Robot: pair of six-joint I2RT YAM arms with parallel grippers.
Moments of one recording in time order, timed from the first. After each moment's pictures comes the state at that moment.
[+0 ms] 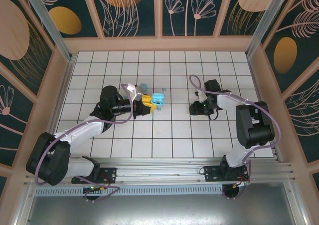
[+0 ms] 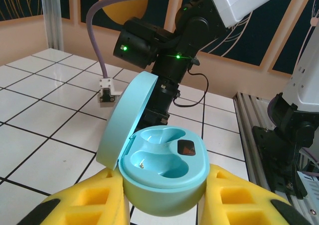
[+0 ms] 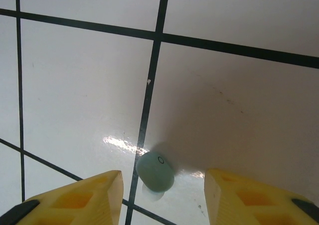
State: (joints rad) left arm -0.46 1.31 0.63 0.51 0.93 -0.06; right arm 0.21 1.67 0.92 -0.52 -0.38 0.07
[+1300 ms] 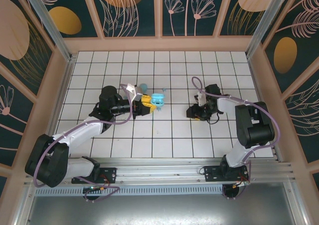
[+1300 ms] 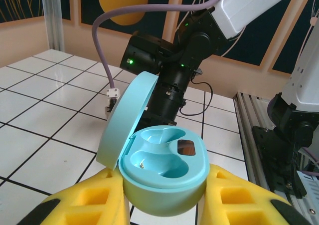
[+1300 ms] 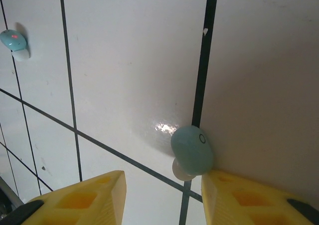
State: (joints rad) left arm -0.46 1.29 0.63 0.49 0.93 -0.05; right arm 0.20 1.67 0.84 -0.46 -0.59 0.21
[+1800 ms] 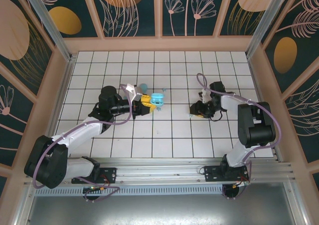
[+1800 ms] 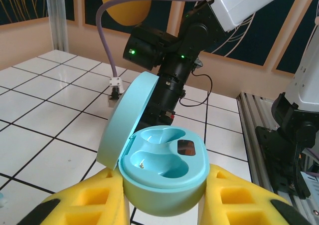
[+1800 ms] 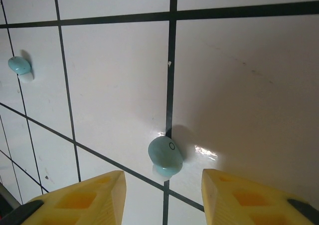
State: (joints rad) left arm -0.46 1.28 0.63 0.47 0.91 -0.05; right arm 0.14 1.67 0.88 -0.50 -0.59 0.19
